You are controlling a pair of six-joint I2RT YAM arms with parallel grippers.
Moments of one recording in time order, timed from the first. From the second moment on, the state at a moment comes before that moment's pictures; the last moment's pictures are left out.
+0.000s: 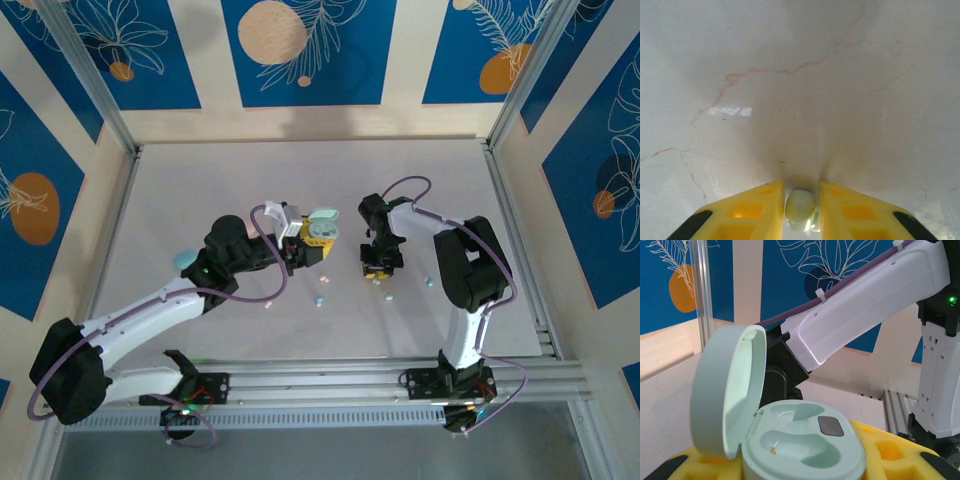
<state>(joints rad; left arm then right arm) -0.75 1.16 0.74 0.45 0.51 -0.12 0.44 1.88 1.21 -0.97 -0.12 0.43</state>
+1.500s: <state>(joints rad) -0.75 1.17 0.74 0.45 0.49 -0.12 0.41 1.80 1.20 -0.95 -0.24 0.42</state>
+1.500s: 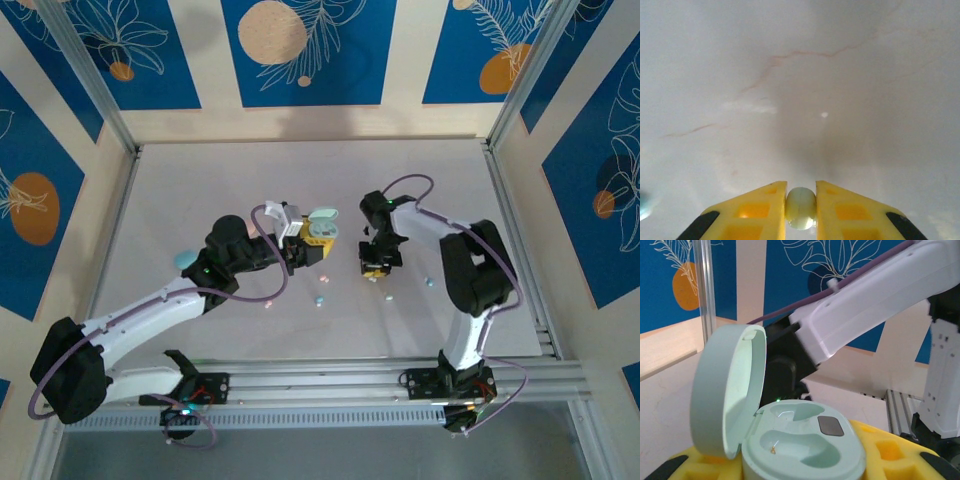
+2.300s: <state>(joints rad) -0.75 1.14 0.71 0.41 0.38 -0.07 0.20 1.46 1.02 -0.10 -1.39 0.94</state>
